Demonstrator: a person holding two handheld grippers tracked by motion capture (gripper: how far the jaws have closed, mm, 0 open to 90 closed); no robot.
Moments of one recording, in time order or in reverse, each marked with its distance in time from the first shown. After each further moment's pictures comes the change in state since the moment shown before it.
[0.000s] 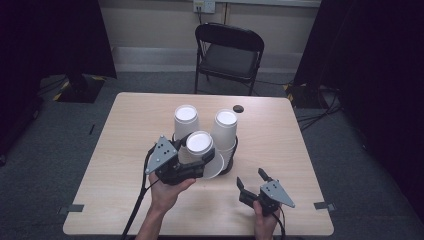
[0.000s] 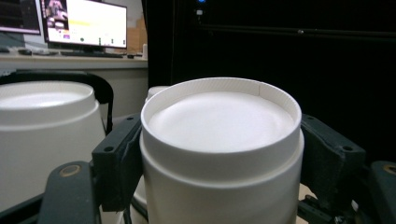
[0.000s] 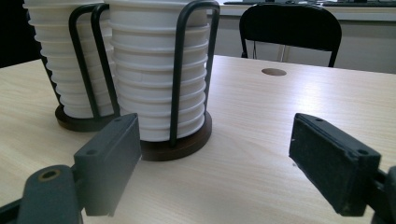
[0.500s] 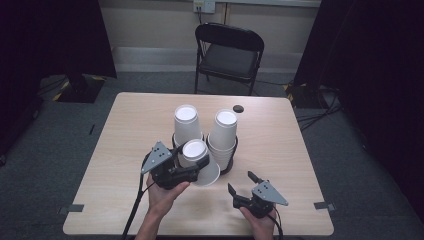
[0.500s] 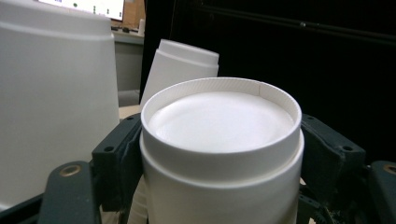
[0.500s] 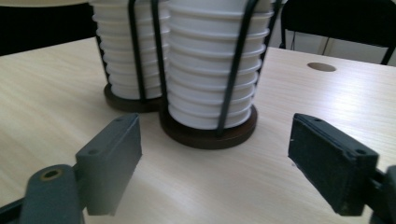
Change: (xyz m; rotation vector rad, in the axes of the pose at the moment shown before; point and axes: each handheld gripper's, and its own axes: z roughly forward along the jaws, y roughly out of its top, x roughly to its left) left arm 0.014 -0.028 -0.004 0.068 -0.026 -0.113; right arm 0.016 0.002 0.002 0.061 0.147 -0.053
